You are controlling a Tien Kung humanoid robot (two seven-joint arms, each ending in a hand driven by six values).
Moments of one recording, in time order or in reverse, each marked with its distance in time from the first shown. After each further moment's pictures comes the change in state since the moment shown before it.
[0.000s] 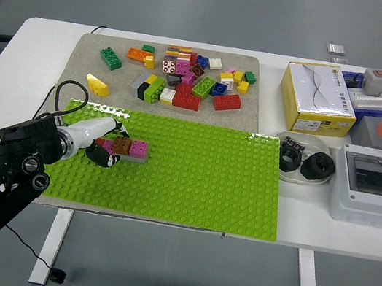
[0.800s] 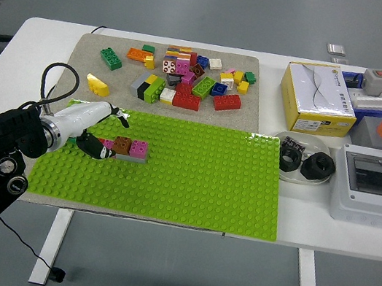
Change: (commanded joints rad) left arm 0.065 0.083 -0.035 -0.226 0.009 -0.007 0.017; right arm -0.002 -0.002 0.009 0.000 -0.006 -0.003 0.004
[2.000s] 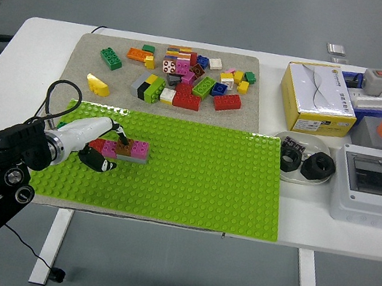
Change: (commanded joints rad) left arm 0.014 -0.028 0.029 0.099 0.009 0.033 -0.049; right arm 0.002 0.006 -0.011 0.000 0.008 0.002 0.002
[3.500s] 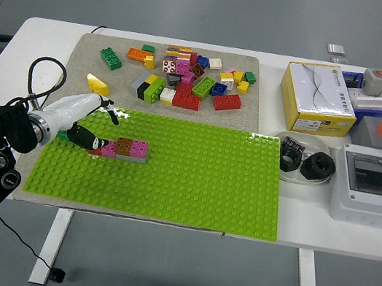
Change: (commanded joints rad) left arm -0.012 0.056 -0.087 -0.034 0.022 0.028 -0.061; right arm -0.002 0.003 -0.020 0.000 0.020 -0.004 0.005
